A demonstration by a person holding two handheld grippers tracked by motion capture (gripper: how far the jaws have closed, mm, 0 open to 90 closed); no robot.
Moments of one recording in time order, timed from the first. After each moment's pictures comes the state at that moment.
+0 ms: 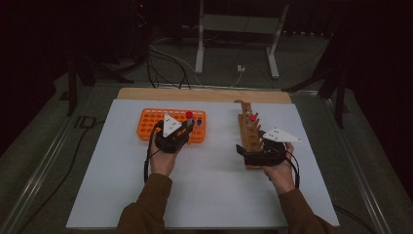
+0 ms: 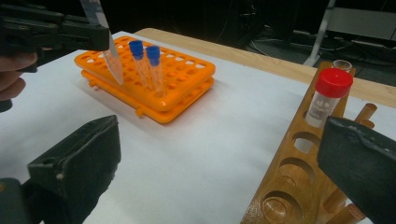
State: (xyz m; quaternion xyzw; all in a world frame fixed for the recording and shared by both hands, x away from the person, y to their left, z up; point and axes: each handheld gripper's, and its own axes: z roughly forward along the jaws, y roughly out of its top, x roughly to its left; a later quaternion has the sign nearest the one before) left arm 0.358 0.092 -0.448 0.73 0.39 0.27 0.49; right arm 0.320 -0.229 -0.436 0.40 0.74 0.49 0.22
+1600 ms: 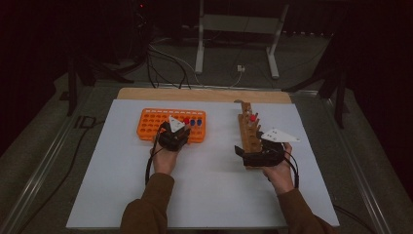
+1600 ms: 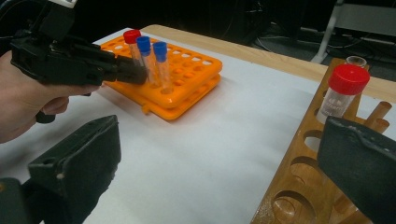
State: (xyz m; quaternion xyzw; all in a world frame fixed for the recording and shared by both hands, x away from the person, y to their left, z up) left arm 0.391 0.089 -0.496 0.76 0.44 0.25 0.40; right arm 0.320 -0.226 -0.438 0.39 0.75 0.49 0.21
